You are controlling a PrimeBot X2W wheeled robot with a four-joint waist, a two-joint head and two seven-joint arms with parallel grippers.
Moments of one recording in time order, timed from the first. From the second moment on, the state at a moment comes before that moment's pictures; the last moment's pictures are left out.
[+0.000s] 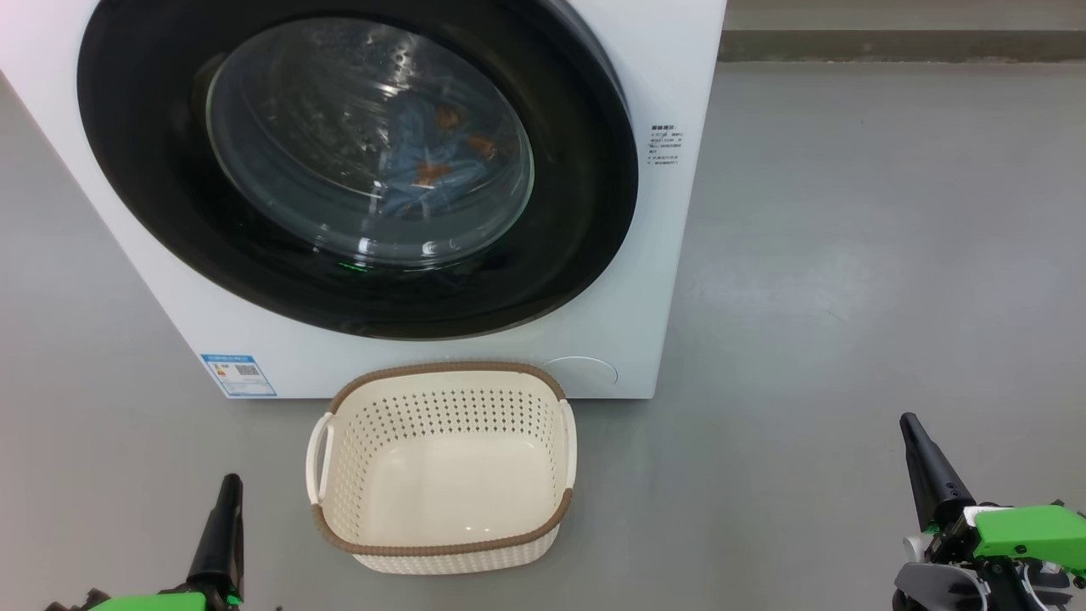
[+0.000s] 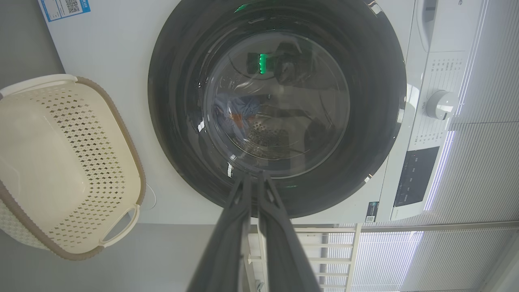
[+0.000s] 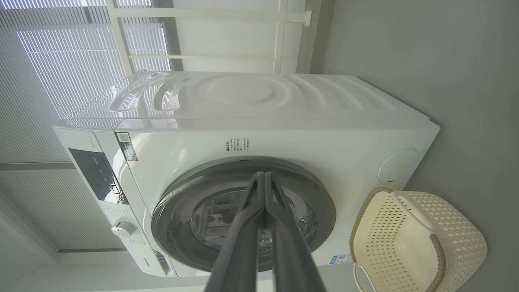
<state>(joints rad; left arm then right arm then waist) -0.06 0.04 0.08 0.28 -1.60 -0.13 0.11 -0.06 -0.04 -0.13 0.27 1.61 0.13 0.11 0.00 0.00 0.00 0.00</state>
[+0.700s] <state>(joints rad) -0.06 0.04 0.08 0.28 -1.60 -0.13 0.11 -0.06 -0.04 -0.13 0.27 1.61 0.13 0.11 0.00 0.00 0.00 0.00</state>
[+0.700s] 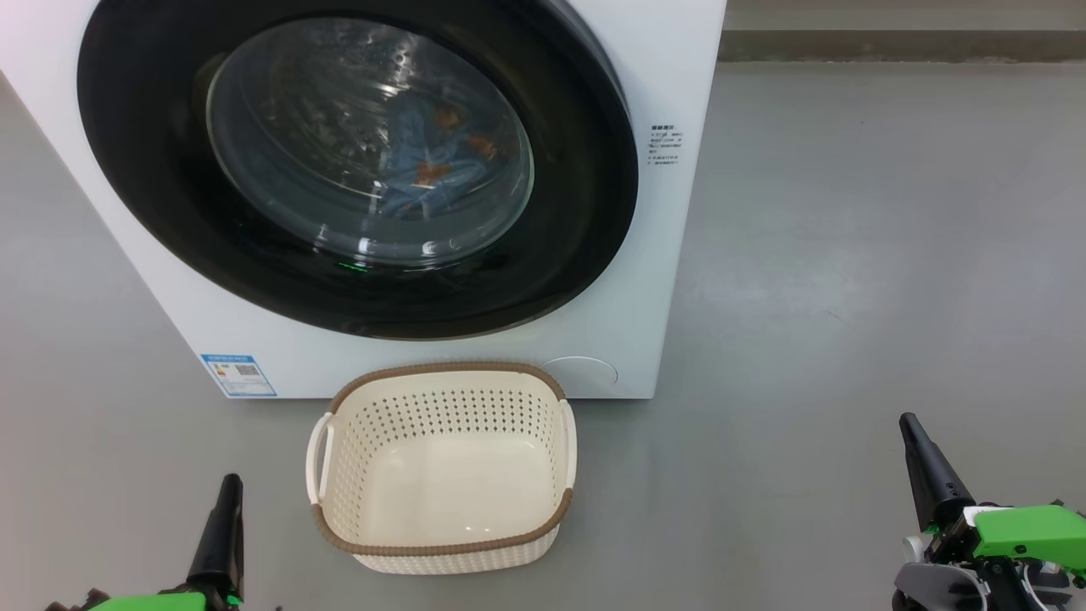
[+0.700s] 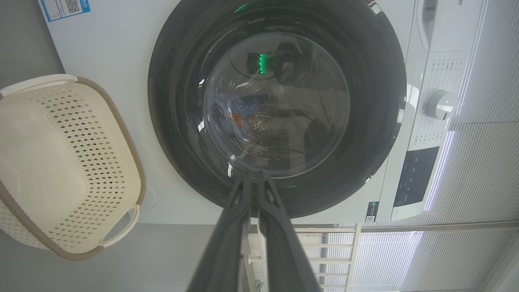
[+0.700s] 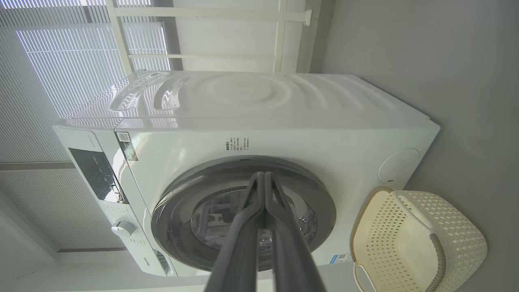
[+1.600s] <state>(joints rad) -0.06 0.04 0.08 0.28 -1.60 -0.13 0.11 -0.06 -0.04 -0.13 0.27 1.61 0.13 0.11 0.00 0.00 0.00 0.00</state>
